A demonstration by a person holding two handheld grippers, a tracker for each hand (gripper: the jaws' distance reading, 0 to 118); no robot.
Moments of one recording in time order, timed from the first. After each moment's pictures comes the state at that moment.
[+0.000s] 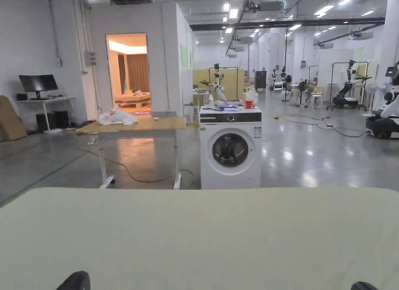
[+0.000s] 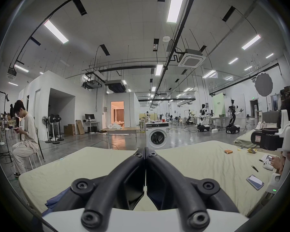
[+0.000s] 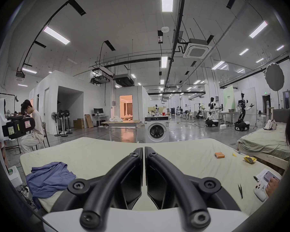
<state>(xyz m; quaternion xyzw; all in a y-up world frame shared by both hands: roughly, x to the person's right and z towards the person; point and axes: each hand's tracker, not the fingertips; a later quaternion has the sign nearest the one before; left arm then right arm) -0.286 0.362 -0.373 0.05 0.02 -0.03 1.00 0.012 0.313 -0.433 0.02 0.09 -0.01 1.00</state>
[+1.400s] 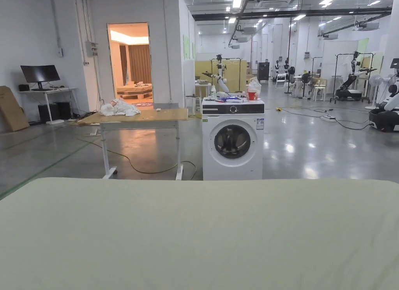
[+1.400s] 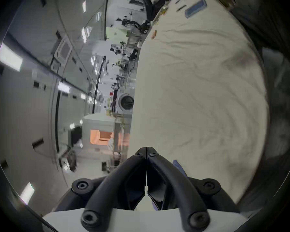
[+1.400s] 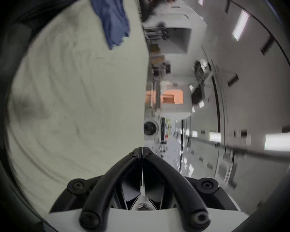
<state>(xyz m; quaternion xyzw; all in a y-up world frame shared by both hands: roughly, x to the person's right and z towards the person) -0.252 0.216 -0.402 -0.14 -0.12 -0.62 0.76 -0.016 0.229 -0.463 -0.01 0.13 0.66 0.74</state>
